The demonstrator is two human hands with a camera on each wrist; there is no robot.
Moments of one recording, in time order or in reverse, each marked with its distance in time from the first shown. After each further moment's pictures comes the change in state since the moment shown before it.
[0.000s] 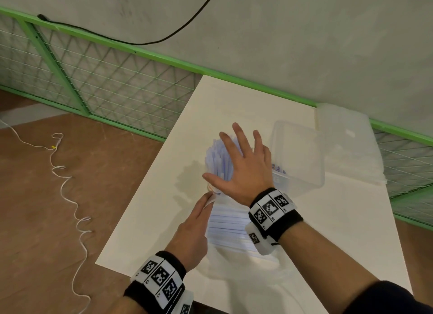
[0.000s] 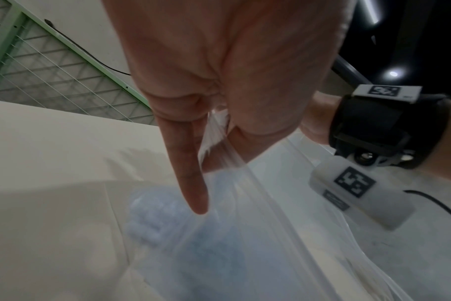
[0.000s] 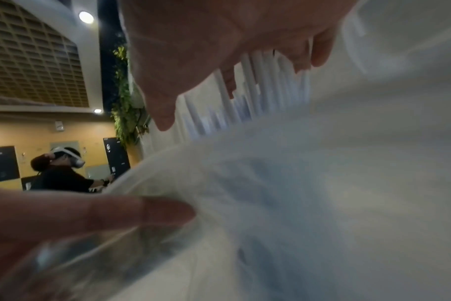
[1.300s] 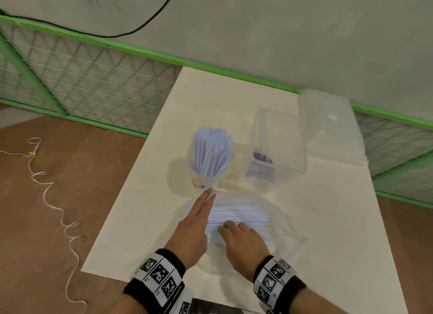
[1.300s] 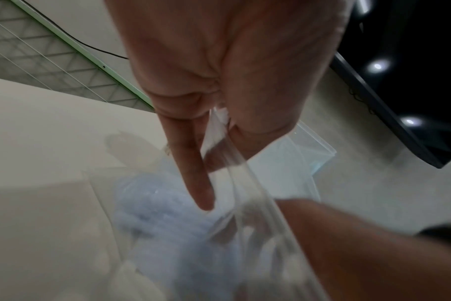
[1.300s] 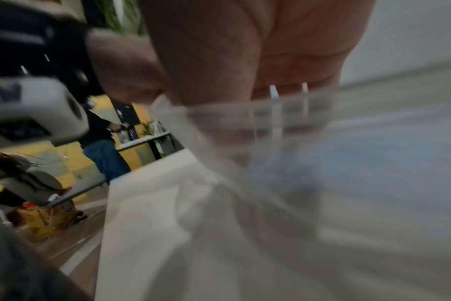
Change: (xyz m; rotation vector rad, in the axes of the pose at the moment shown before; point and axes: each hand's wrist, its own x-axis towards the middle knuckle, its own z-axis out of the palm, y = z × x) left_hand 0.012 0.010 0.019 0.043 -0.104 0.027; right_hand -0.151 0.018 0.081 -0.056 -0.472 -0.090
